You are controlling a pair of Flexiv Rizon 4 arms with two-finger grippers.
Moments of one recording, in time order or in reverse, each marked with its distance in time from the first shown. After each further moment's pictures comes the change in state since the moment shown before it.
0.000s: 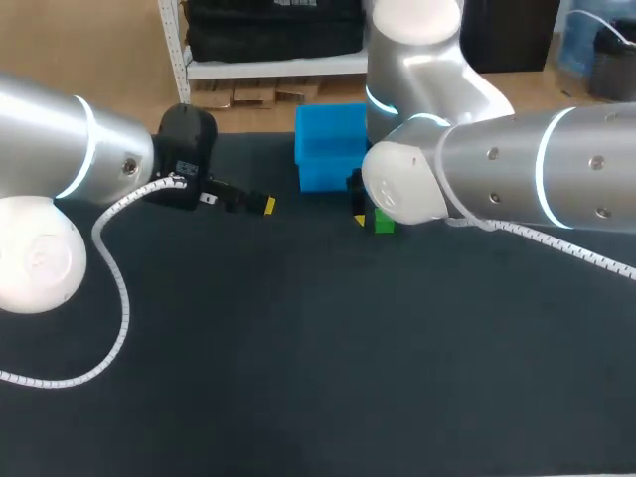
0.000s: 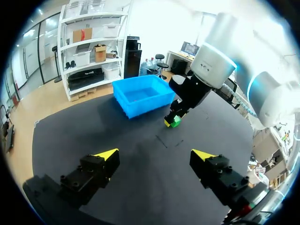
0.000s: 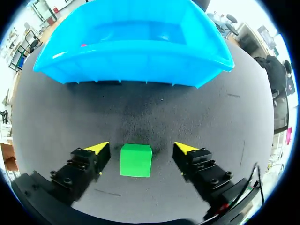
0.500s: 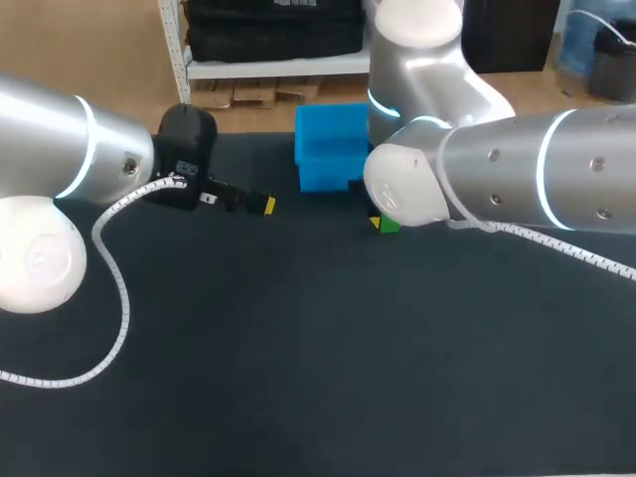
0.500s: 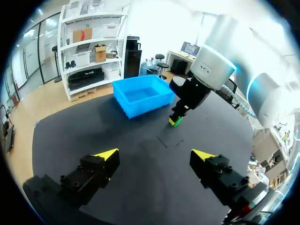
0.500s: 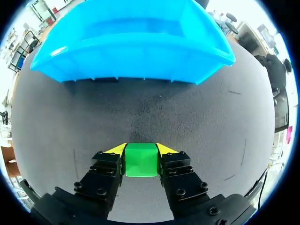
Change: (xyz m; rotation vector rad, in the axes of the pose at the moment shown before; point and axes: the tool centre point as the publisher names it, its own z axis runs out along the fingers) left arm 0.000 0.000 0.000 0.000 0.000 0.000; right arm 0.003 -0.003 0.003 -0.001 0.008 0.010
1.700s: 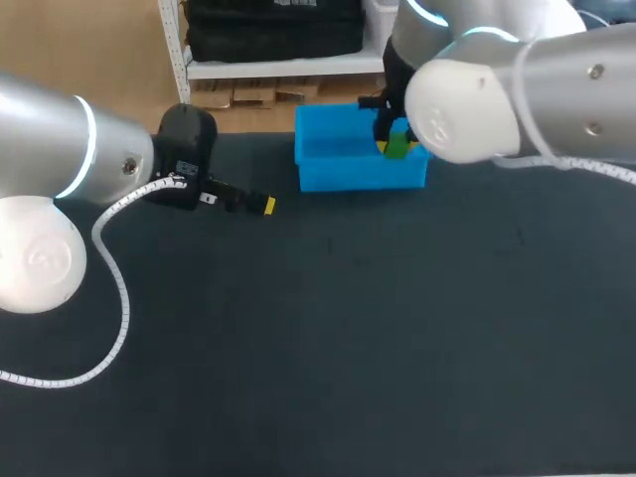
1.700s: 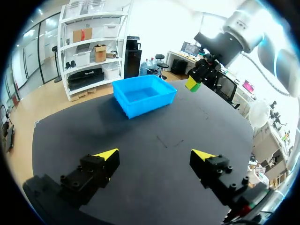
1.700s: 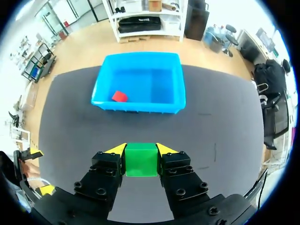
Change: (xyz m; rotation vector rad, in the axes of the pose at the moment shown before) left arm 0.000 0.000 0.000 0.000 0.000 0.000; right arm -0.023 0.002 -0.150 -0.112 -0.177 -0.011
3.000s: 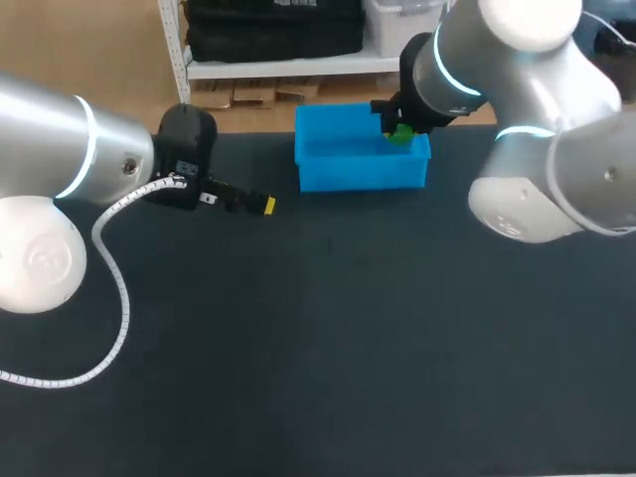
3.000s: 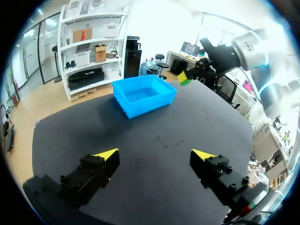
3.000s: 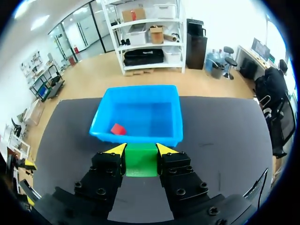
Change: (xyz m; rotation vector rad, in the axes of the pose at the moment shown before) left arm 0.000 0.000 0.000 0.000 0.000 0.000; right arm -0.044 -0.012 0.022 -0.049 -0.331 0.001
